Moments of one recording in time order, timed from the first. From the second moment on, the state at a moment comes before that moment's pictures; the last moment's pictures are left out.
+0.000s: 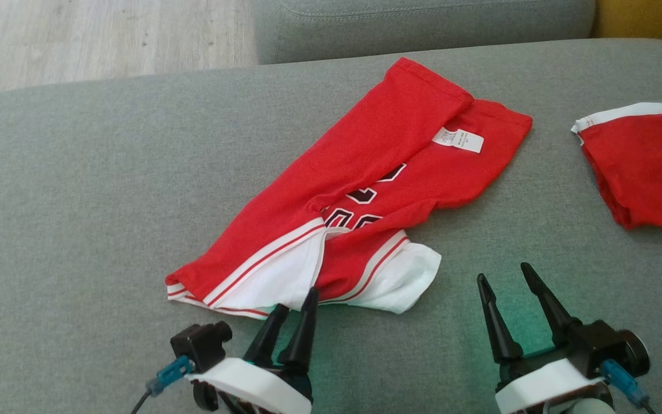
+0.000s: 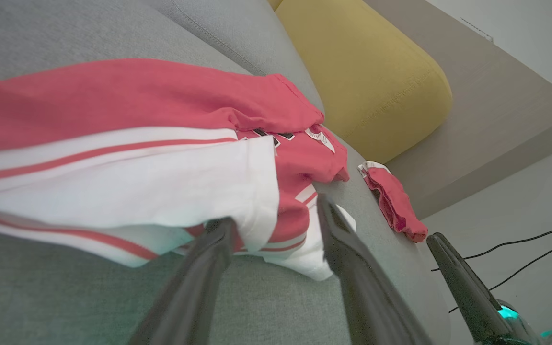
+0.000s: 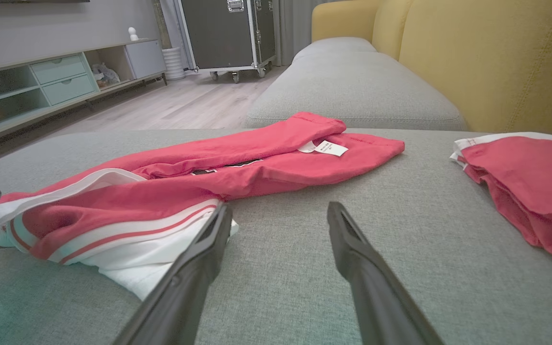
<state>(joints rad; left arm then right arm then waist) -0.09 0.11 -0.63 0.25 -0.91 -0.09 -0.12 0.07 -0.08 0.16 0.20 0.07 0.13 -0.25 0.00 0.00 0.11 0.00</state>
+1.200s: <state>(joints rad) -0.52 0.29 -0.49 0.15 -0.74 -0.10 -0.20 -0.65 -0.49 0.37 0.63 0.15 0.13 -0.11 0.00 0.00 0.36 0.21</state>
